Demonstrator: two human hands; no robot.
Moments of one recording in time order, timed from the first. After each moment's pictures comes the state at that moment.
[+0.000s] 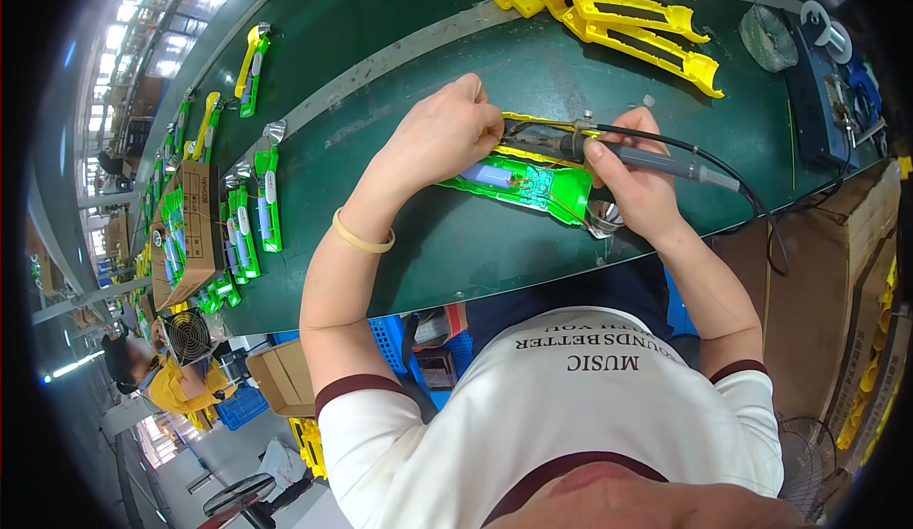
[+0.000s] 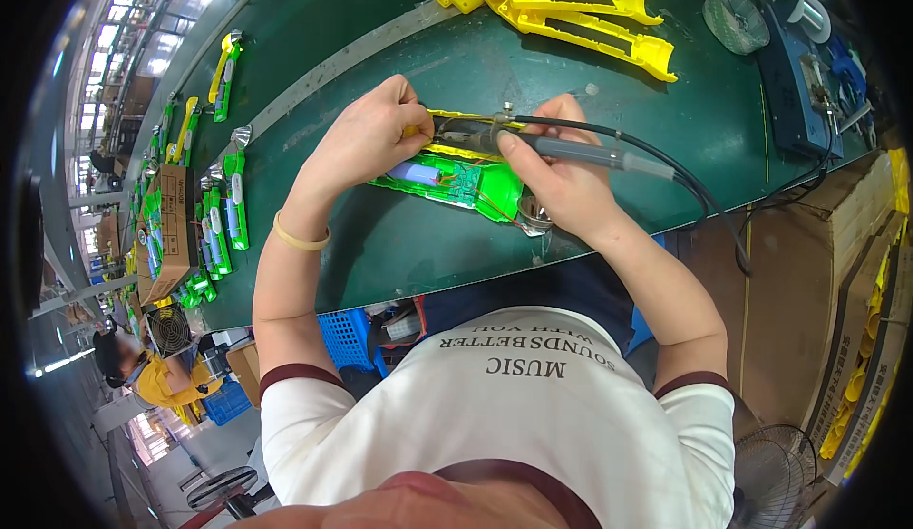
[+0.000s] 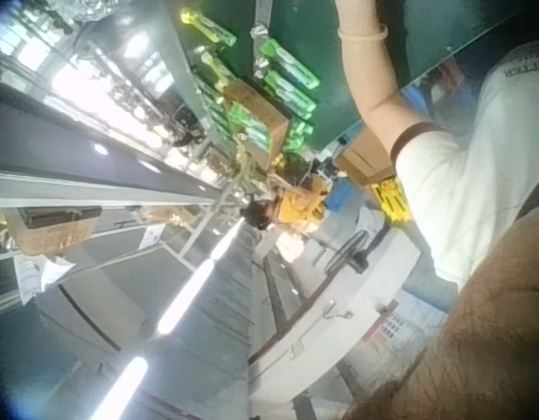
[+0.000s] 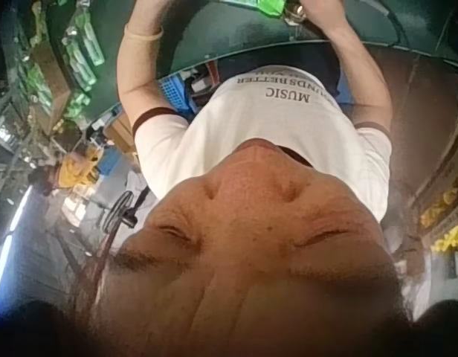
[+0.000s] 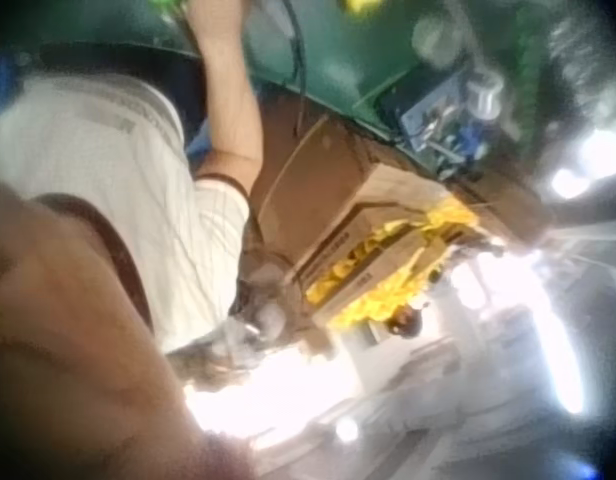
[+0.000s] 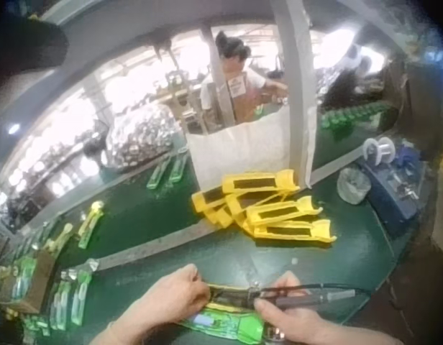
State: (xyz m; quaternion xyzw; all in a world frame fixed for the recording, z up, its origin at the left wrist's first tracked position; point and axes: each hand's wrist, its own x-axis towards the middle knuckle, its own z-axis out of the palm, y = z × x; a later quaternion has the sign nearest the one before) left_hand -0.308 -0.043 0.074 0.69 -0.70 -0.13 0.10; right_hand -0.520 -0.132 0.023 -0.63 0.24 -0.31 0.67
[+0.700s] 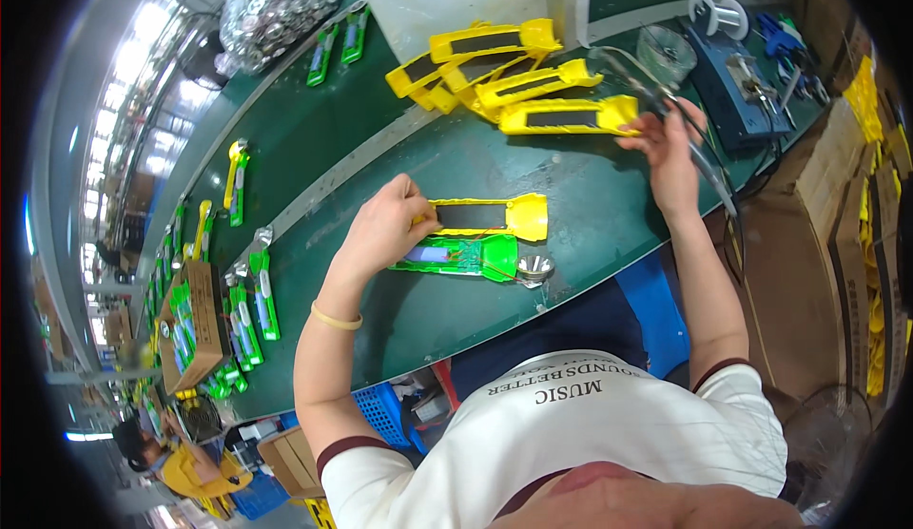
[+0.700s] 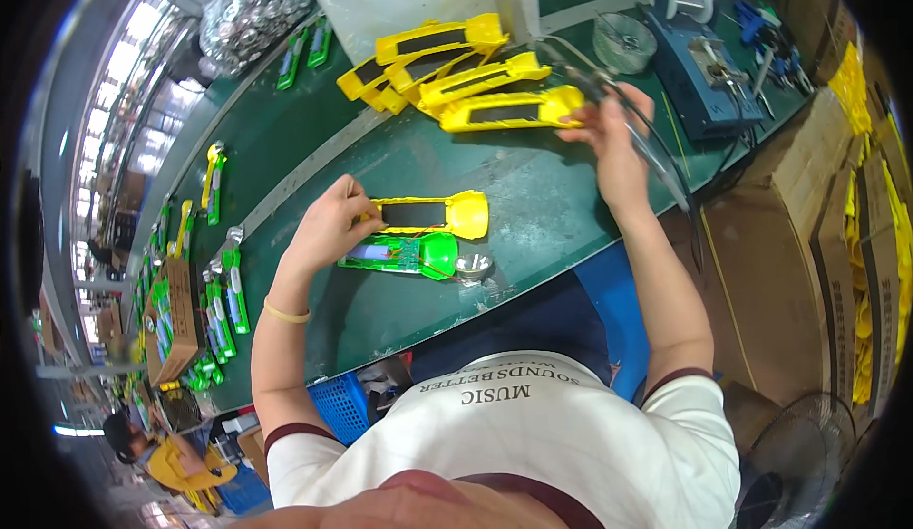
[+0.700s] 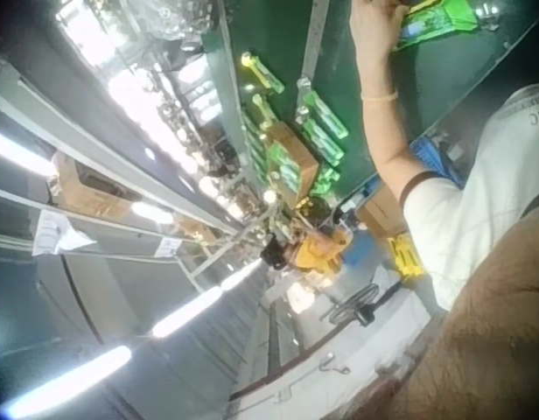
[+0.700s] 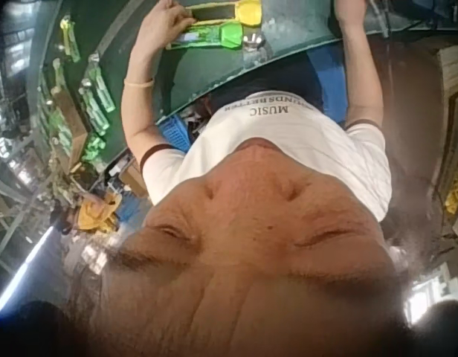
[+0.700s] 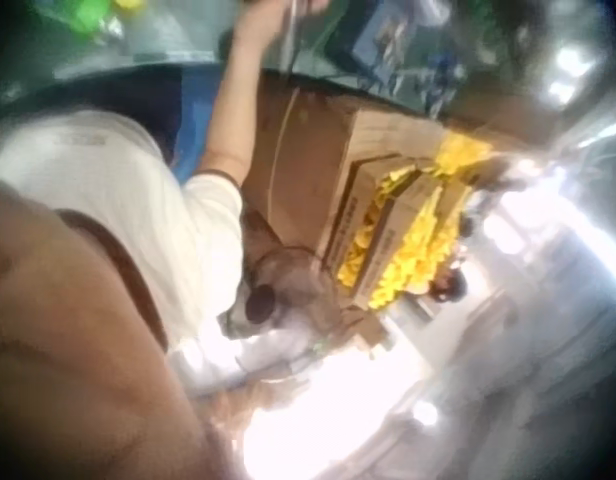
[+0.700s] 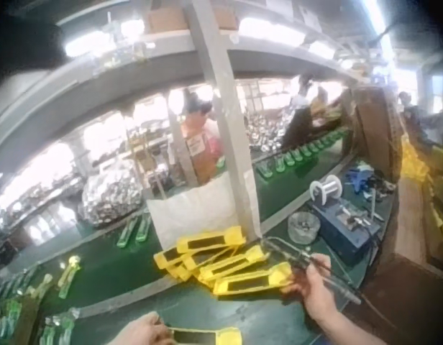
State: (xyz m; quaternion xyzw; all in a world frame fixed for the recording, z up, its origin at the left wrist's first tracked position) left_hand -0.318 -0.047 0.088 0.70 -0.70 -0.13 0.09; right_hand -0.601 -0.232 0.029 -0.48 0.24 -0.58 0.61
